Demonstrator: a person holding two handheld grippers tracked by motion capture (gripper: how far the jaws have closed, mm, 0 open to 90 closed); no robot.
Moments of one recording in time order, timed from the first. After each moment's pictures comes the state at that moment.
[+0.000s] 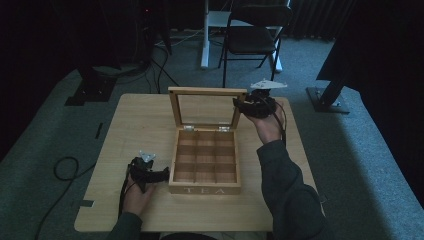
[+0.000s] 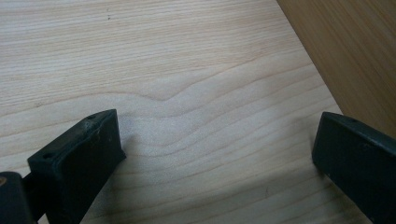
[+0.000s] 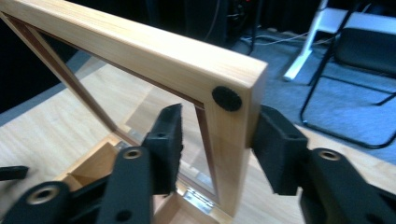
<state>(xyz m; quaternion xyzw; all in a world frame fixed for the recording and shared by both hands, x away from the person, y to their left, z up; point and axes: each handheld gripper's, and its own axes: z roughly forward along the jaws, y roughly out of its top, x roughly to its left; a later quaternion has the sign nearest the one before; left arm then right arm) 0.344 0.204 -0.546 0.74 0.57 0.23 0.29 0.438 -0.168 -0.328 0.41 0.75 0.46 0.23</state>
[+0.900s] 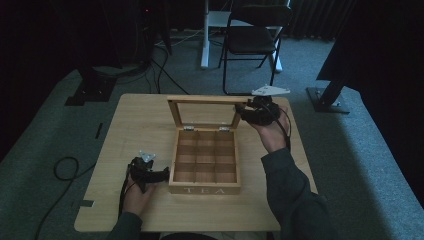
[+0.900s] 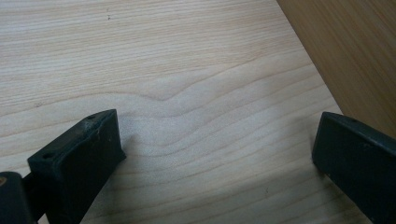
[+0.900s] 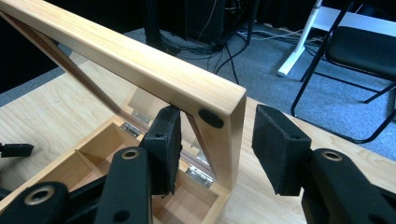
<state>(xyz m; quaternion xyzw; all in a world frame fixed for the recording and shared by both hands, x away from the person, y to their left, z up) 0.344 0.204 -0.546 0.74 0.57 0.23 0.29 0.410 -0.170 -0.323 0.40 0.76 0.44 0.24</state>
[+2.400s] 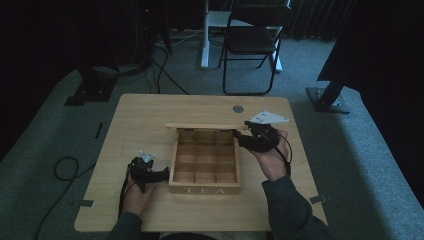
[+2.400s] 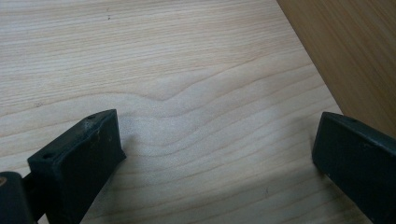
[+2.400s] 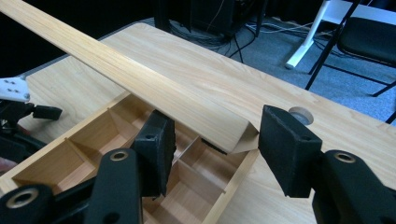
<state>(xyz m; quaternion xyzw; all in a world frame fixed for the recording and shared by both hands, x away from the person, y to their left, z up) 0.344 0.204 -0.546 0.74 0.57 0.23 0.29 0.349 -0.164 -0.354 0.39 0.77 0.44 0.24</state>
